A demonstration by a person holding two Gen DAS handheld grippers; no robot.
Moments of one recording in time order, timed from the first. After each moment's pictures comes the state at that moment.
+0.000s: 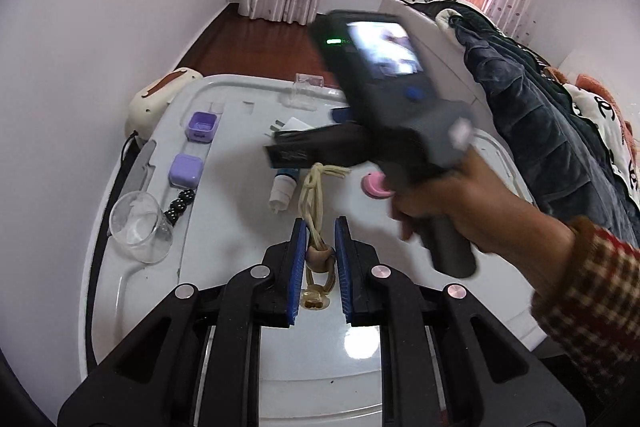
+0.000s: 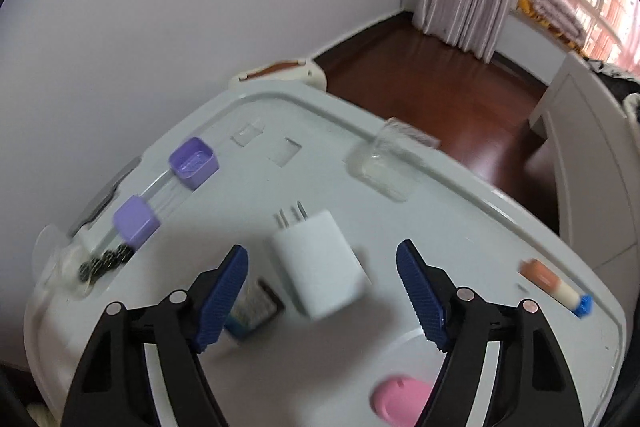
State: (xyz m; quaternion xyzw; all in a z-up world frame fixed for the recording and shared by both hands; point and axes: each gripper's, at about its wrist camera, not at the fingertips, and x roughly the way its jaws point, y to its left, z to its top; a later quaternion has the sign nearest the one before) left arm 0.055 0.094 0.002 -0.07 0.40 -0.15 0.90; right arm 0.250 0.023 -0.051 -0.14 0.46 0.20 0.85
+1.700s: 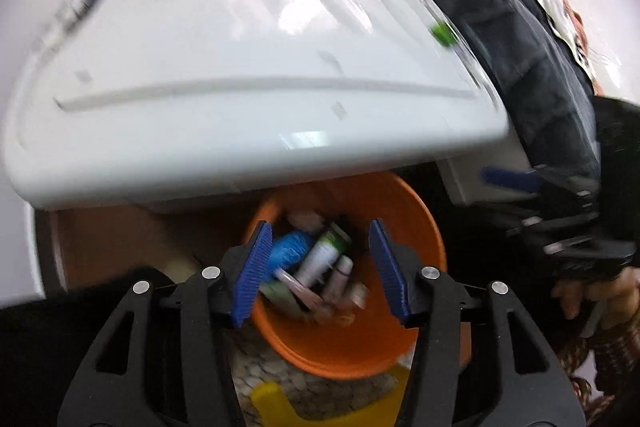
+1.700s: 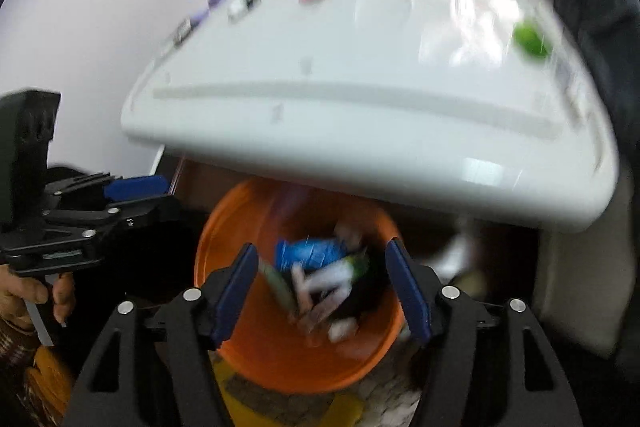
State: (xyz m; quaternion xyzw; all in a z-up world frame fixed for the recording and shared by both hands) left arm -0.097 0.039 -0.059 -0.03 0.54 -0.26 0.80; right arm -0.127 -0.171 -0.025 0.04 0.55 0.13 0.82
